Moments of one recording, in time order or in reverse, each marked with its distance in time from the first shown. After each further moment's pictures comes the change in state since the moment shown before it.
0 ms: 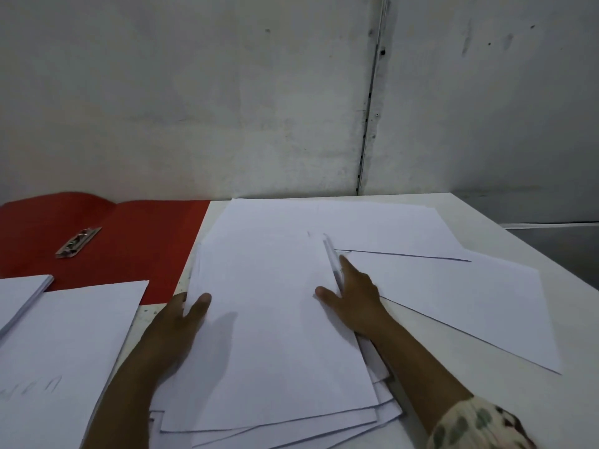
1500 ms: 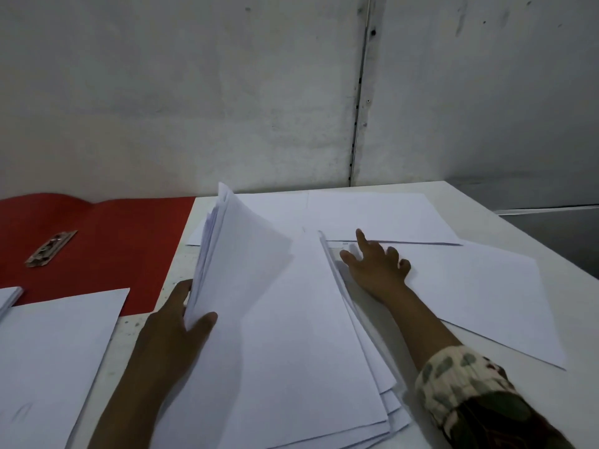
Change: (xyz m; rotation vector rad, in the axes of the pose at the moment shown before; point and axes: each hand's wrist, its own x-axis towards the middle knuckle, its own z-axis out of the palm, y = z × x) left_hand -0.006 0.018 0.007 0.135 0.078 0.167; right_hand 0.054 0.035 -0.021 -0.213 0.042 0.233
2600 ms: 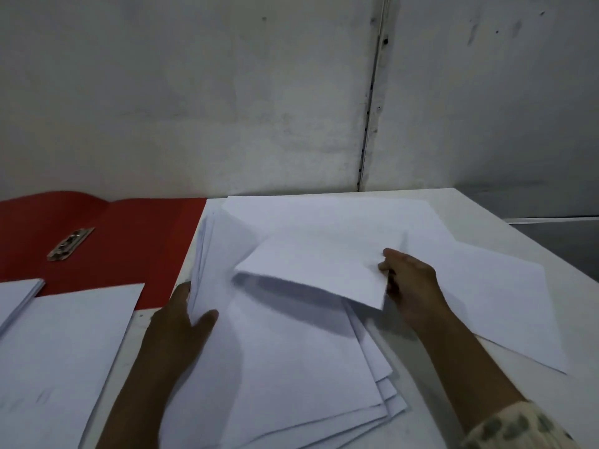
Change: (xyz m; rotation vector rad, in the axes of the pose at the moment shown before) left_hand 0.011 -0.013 0.002 -0.065 0.039 -0.033; right_hand -0.046 0.004 -0.031 1.404 0.044 0.290
